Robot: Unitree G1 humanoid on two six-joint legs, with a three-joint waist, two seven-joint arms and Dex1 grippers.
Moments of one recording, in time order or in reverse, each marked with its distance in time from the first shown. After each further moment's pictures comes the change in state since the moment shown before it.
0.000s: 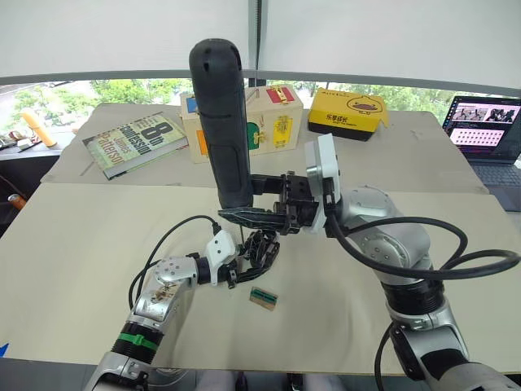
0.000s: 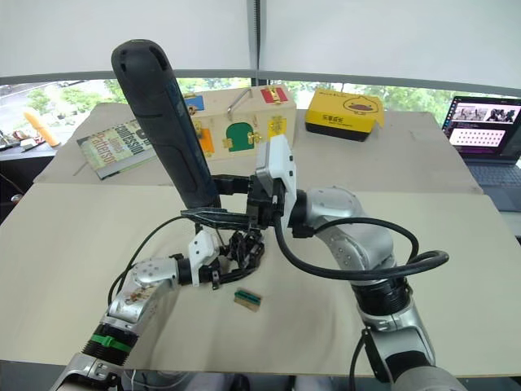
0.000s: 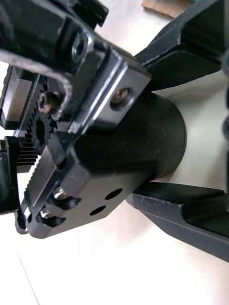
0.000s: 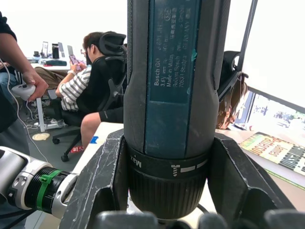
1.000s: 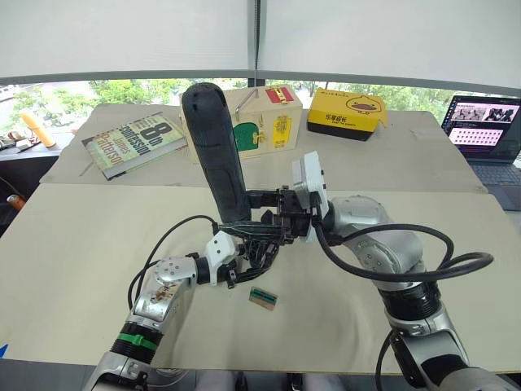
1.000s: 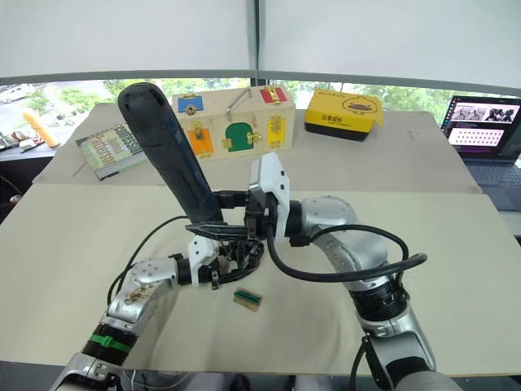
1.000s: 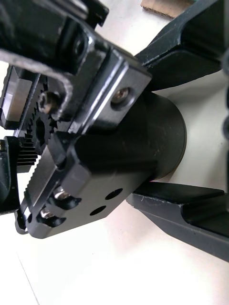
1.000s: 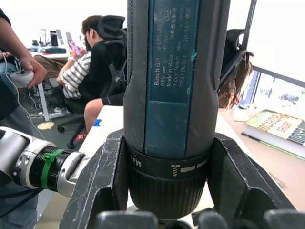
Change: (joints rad) left arm 0.001 0.003 -0.002 -0.002 0.000 0.000 0.000; right arm 0.042 0.000 0.034 0.019 -0.069 0.011 0.029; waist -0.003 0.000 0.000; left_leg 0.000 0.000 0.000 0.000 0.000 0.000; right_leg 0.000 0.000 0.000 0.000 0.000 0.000
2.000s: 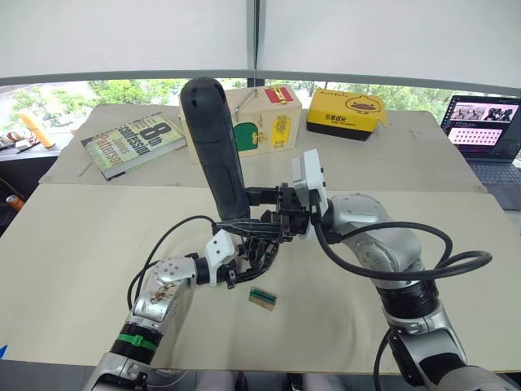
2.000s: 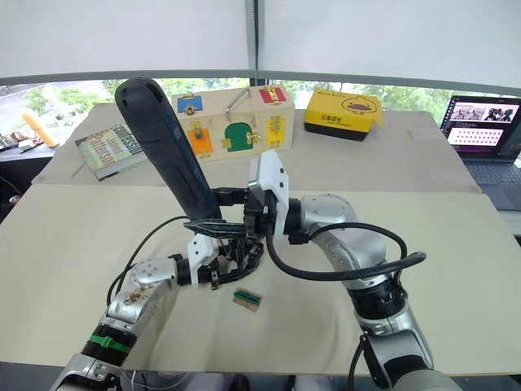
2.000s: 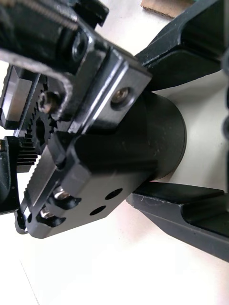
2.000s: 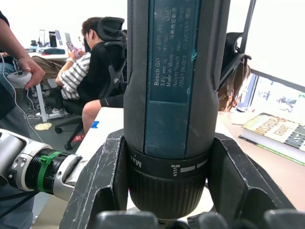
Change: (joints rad) left arm 0.004 0.000 -0.002 -0.001 0.000 -0.001 0.000; right arm -0.013 0.010 -0.004 0.009 0.000 -0.009 0.004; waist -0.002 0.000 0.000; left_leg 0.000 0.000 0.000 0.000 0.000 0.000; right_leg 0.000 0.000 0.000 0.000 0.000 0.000
